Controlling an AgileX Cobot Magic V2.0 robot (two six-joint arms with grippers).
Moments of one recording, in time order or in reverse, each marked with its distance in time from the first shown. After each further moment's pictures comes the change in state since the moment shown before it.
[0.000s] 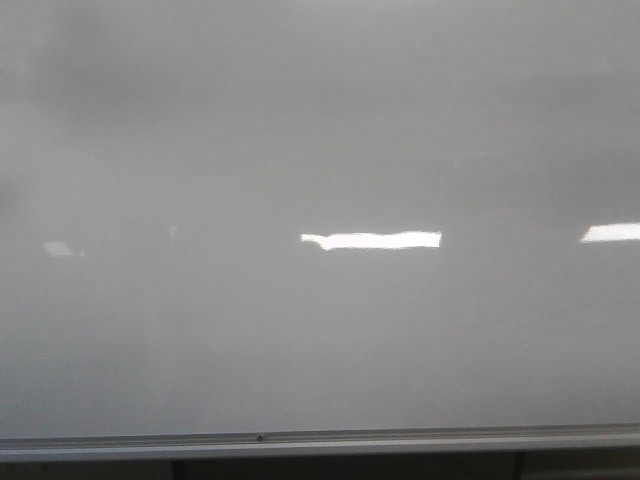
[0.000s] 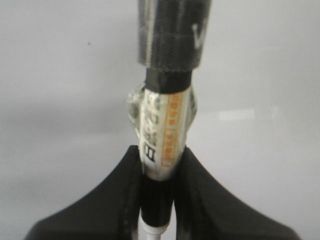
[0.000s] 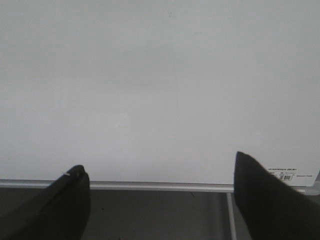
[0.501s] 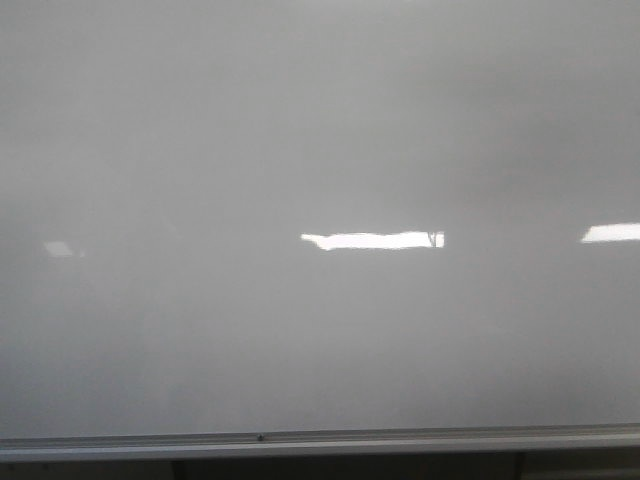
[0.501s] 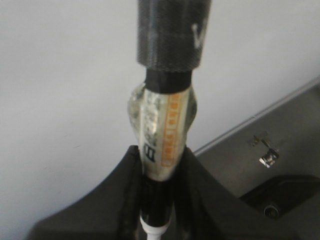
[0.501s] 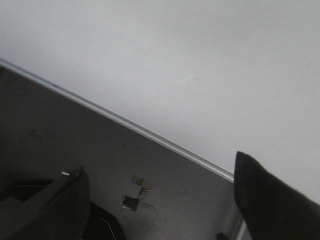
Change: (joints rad) left arm -0.145 -0.272 -0.013 -0.216 0.452 0.418; right arm 0.229 0.171 -0.238 0.188 0.283 -0.334
